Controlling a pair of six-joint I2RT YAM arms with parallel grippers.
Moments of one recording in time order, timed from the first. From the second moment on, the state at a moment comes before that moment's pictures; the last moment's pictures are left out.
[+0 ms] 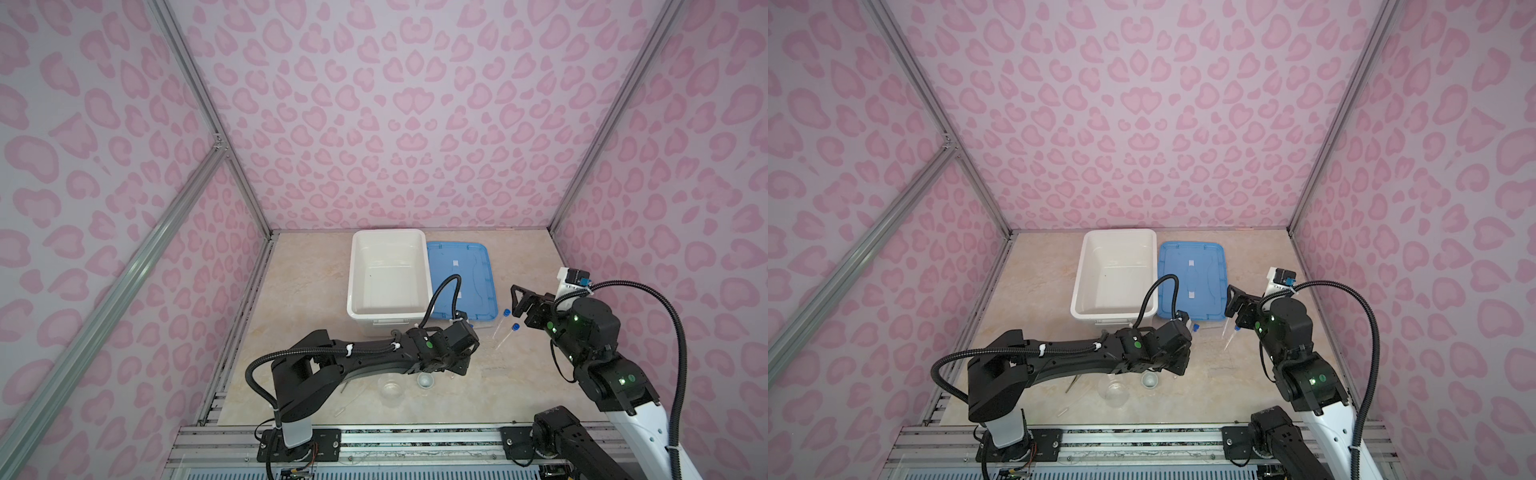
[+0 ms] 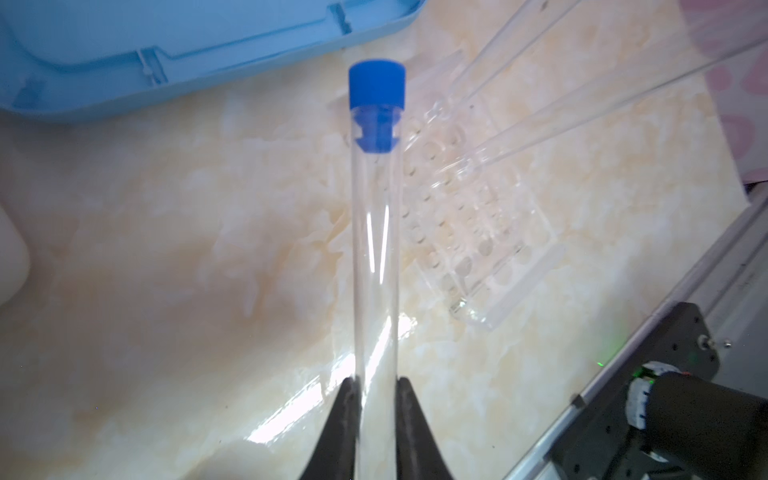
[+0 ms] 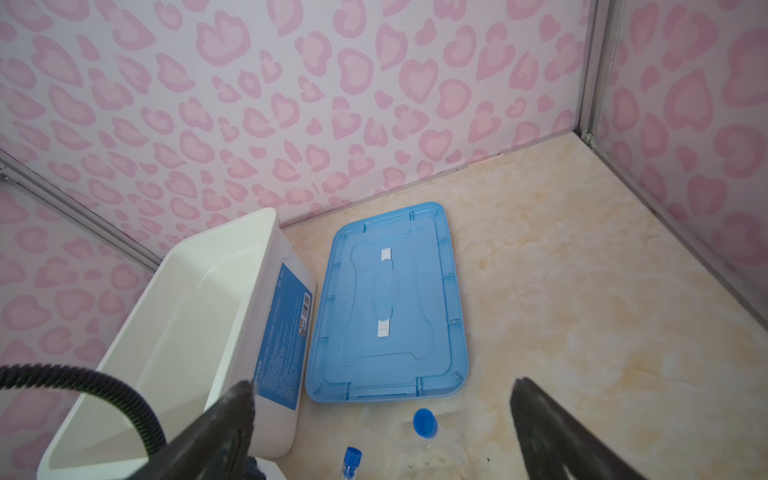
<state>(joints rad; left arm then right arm) -1.19 1.79 1.21 -0.34 -0.08 -0.70 0.21 0.68 0.86 -0.56 0.04 0.46</state>
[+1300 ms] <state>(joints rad) -1.21 1.42 0.93 0.02 -0.19 -0.50 0.43 0.96 0.96 -0.59 -0.38 0.55</state>
